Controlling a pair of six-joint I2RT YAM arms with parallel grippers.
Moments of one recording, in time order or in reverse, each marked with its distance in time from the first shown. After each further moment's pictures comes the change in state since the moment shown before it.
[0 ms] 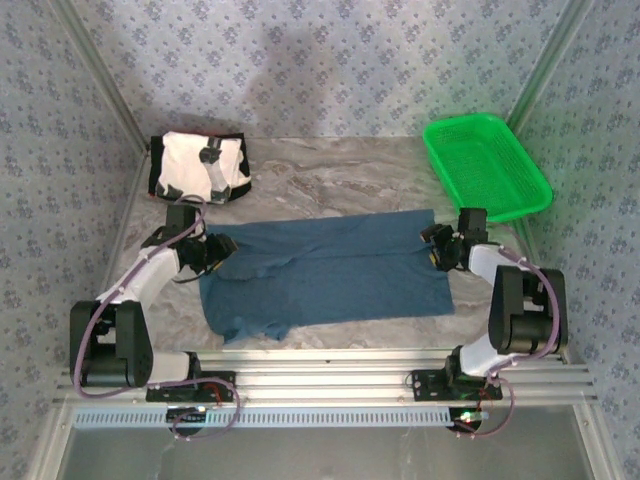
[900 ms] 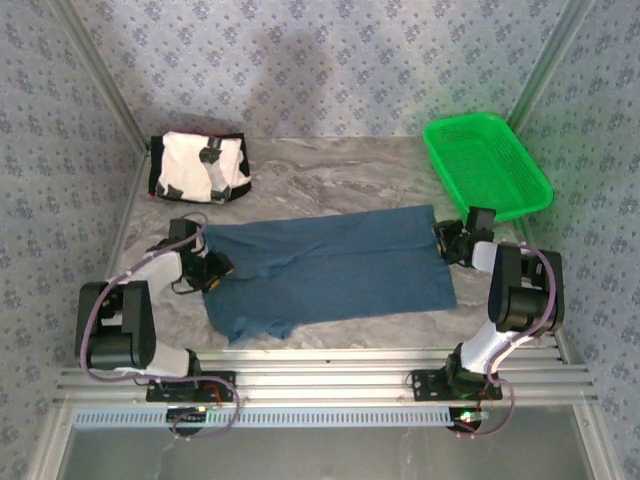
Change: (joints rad) left arm 0.061 0.103 -0.094 0.038 -0.023 0.018; right arm -0.106 0.086 0.014 0.126 0.013 0.036
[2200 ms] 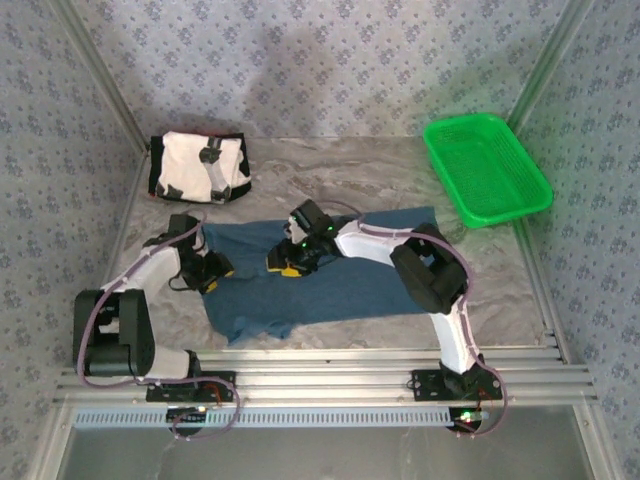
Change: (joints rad) left arm -0.032 -0.045 0.074 -0.201 -0.008 0.019; right arm 1.000 0.432 0.706 -0.369 -0.282 -0.246
